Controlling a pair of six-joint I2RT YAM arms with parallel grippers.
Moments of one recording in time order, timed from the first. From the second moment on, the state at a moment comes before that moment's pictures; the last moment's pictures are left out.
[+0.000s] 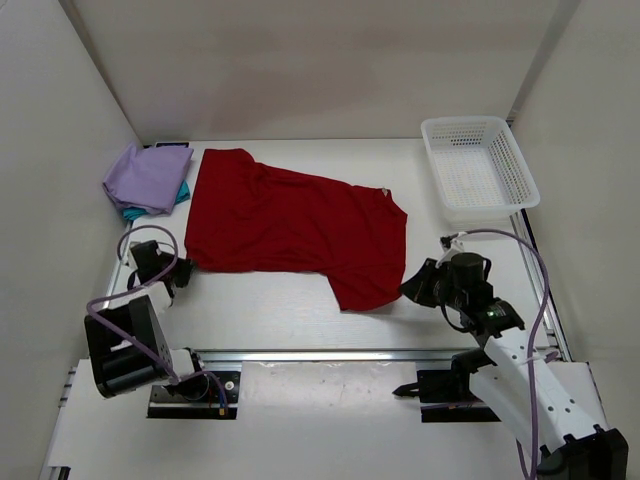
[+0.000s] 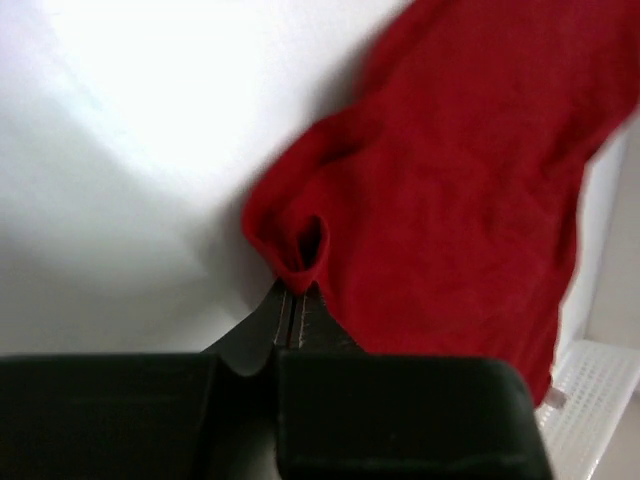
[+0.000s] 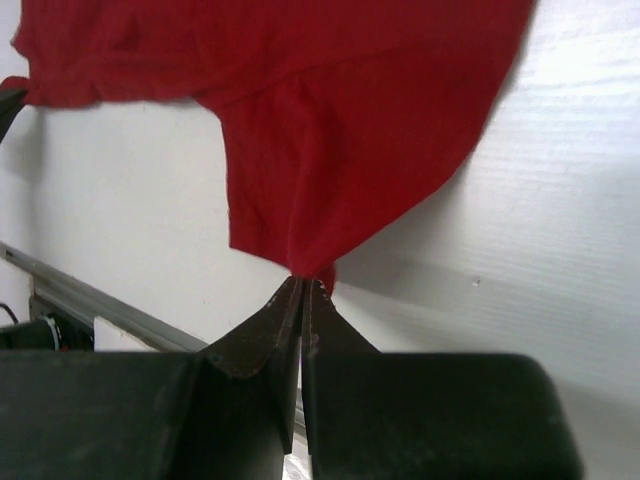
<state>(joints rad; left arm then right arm) 0.36 1.33 0.38 0.20 0.17 -0.95 0.29 0.63 0.38 -0.38 -0.31 0.59</state>
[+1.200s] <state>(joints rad) 0.11 1.62 1.36 -0.09 0.26 -0.82 -0.01 2.04 2.39 -0.69 -0.28 0.26</state>
